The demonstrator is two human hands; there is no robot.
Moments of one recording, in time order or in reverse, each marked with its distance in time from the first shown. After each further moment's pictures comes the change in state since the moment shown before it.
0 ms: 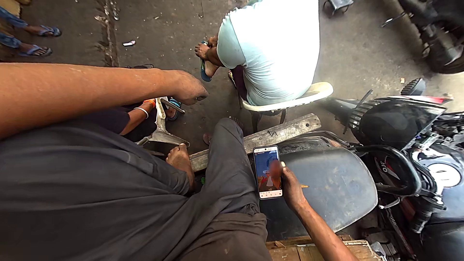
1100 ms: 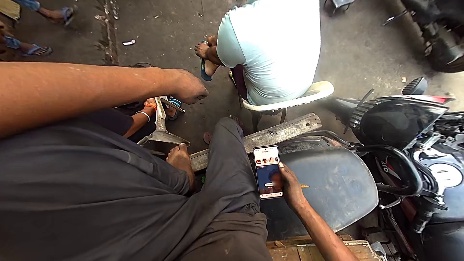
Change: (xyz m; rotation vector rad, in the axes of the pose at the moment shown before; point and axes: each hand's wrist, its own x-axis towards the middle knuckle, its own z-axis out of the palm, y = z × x) left_hand 0.008 -0.007 0.006 0.000 0.029 0.020; right_hand 0.001 0.000 -0.001 -0.002 -0.021 0.021
